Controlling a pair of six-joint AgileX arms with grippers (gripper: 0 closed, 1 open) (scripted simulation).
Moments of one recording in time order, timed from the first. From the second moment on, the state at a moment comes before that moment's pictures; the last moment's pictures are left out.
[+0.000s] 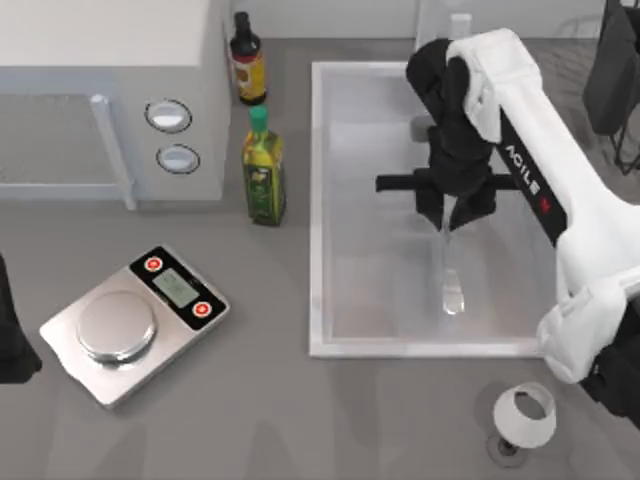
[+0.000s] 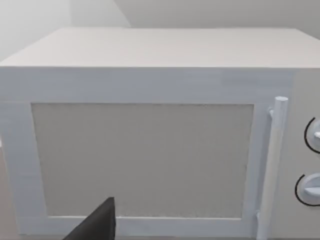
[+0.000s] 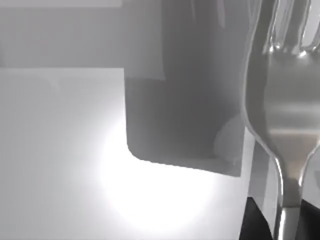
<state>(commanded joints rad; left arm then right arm) 0.00 0.00 0.00 0.00 0.00 0.00 0.35 3.34 3.53 -1.70 0.04 0.37</state>
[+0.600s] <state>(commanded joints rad) 0.00 0.00 0.00 0.00 0.00 0.00 0.35 2.82 2.94 -1.65 0.03 0.37</state>
